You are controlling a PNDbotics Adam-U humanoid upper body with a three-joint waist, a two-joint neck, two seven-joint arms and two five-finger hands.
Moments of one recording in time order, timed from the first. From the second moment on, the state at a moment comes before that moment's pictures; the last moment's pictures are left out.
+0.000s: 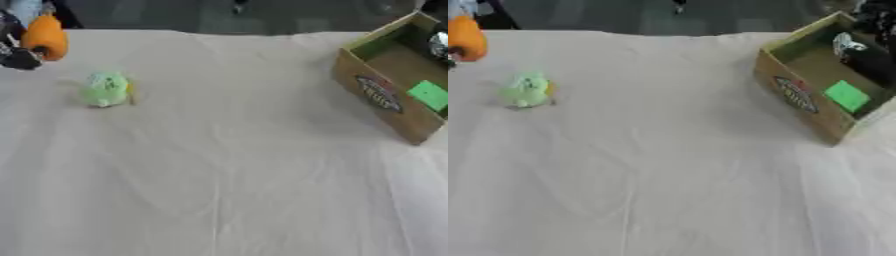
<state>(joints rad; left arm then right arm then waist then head) -0.99 0.61 -0.07 -0.96 -0.84 0.22 -0.10 -0.47 -0.74 0.03 -1.71 -0.01 0.31 -0.13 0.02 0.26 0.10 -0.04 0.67</state>
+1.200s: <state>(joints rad) -0.67 0.49 -0.19 -1.65 -0.59 0.23 0.02 -0.46 -0.75 0.01 -1.82 -0.06 0.29 -0.13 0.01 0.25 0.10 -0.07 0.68</state>
